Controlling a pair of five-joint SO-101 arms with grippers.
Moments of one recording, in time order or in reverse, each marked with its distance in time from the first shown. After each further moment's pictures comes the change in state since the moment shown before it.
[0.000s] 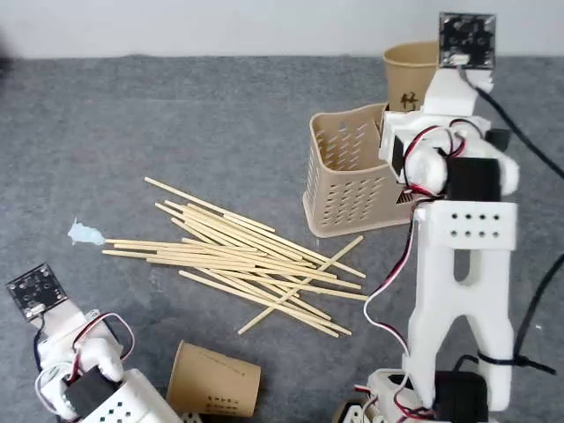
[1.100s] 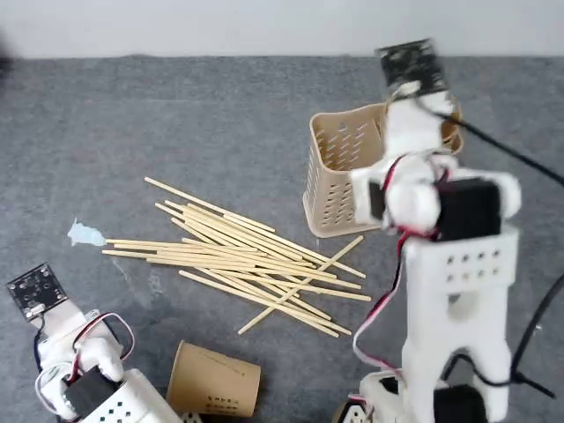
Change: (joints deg) left arm 0.0 0.0 0.0 0.0 0.0; right arm -11.7 -5.9 -7.8 28.0 7.0
